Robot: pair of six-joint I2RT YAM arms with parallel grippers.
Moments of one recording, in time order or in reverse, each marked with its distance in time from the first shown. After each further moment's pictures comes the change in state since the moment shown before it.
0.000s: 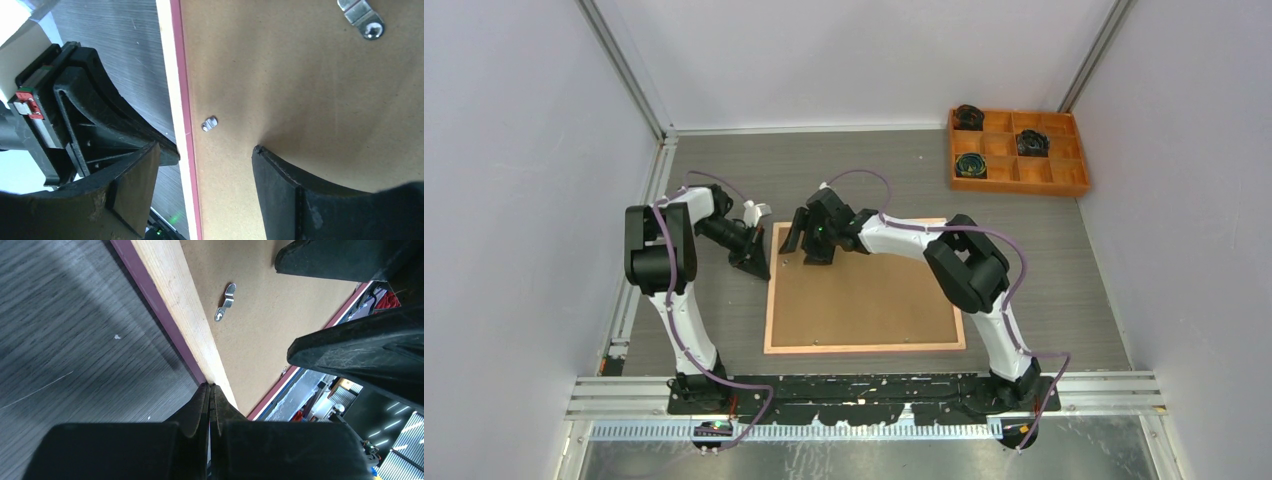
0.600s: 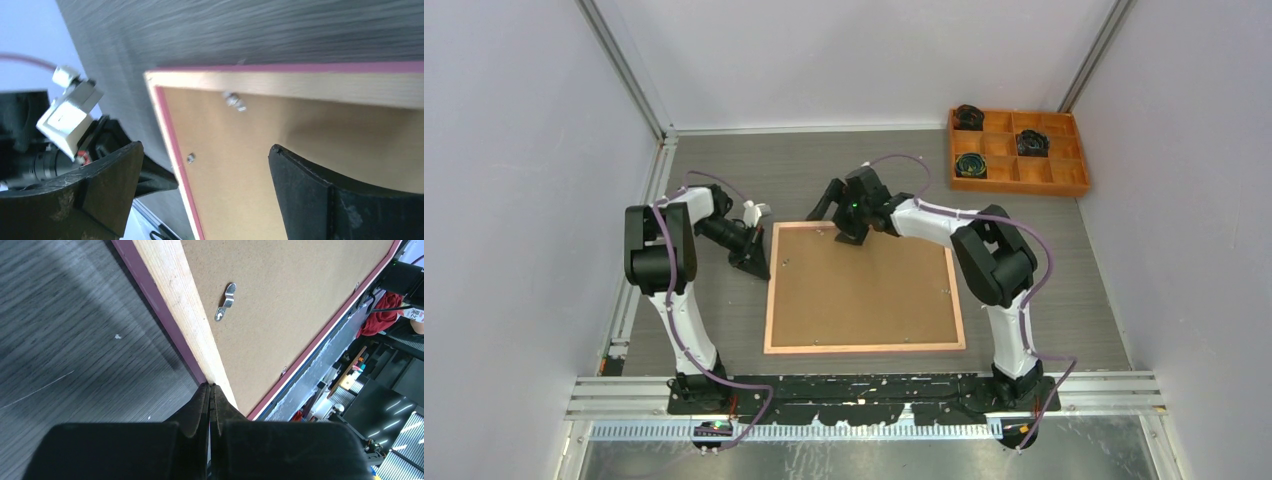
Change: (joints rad) left arm 0.004 0.000 0.000 0.000 0.000 0.001; right arm -0.204 -0.095 -0.132 0.064 -0.030 0.065
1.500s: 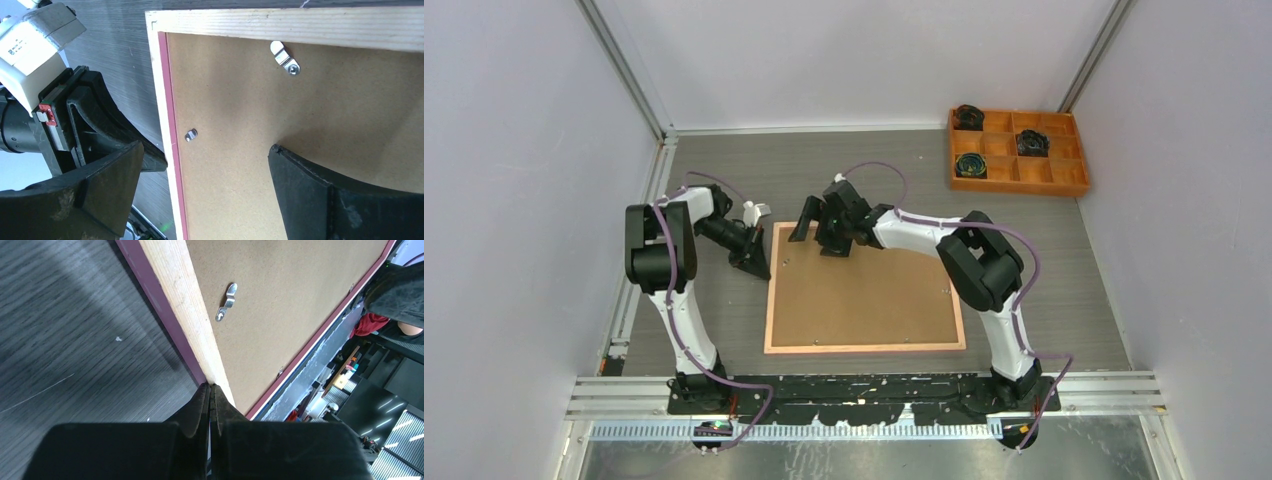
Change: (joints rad) left arm 0.003 0.015 0.007 -0.007 0.013 -0.005; right arm 0.126 0.039 0.068 -0.031 0.042 -0.118
